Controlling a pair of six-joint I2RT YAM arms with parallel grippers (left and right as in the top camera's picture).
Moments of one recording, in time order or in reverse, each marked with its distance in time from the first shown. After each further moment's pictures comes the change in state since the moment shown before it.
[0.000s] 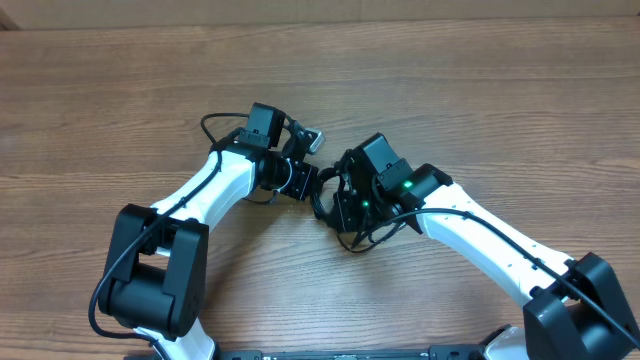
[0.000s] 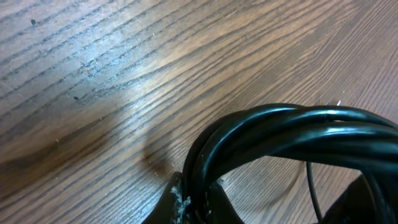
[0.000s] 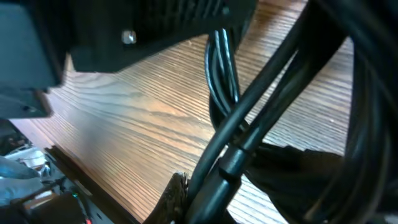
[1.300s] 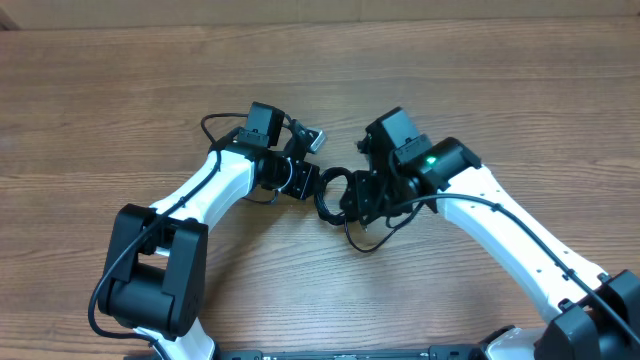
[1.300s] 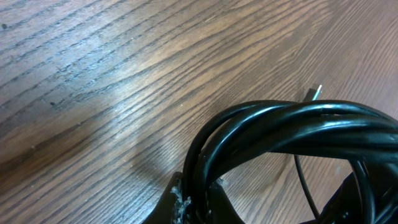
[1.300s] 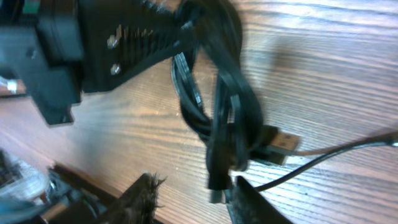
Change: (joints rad) left arm 0.005 0.000 0.003 0.001 0.060 -0.003; right arm -0.085 -0.037 0.187 -0.308 0.086 0.027
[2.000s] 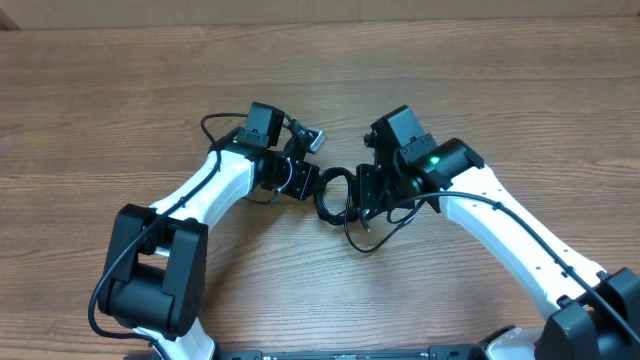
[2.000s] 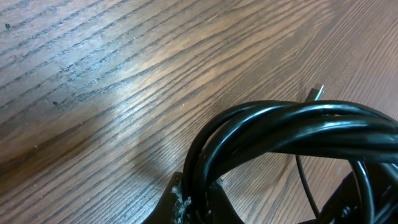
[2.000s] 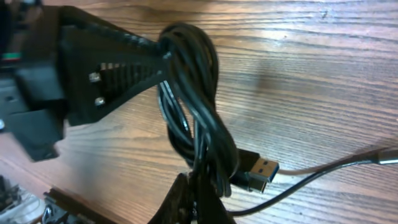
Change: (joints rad) left arm 0.000 0.000 0.000 0.000 -0.005 0.000; right arm -0.018 0.000 -0.047 0.090 0.039 0.045
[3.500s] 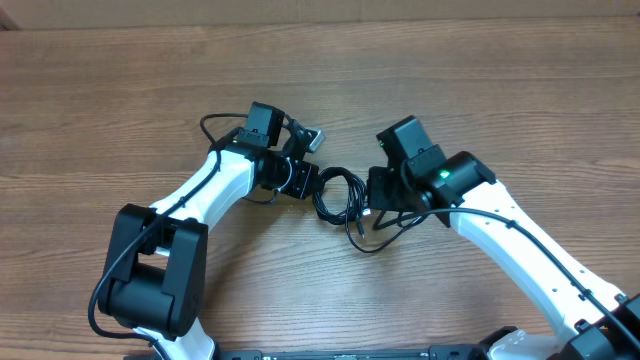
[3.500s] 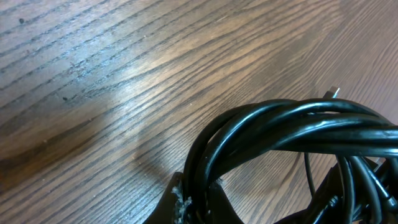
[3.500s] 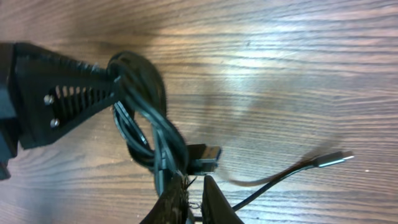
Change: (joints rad) left arm 0.002 0.000 0.000 0.001 -0.021 -0.027; right arm 0.009 -0.086 -0.046 -0.003 0.205 0.037
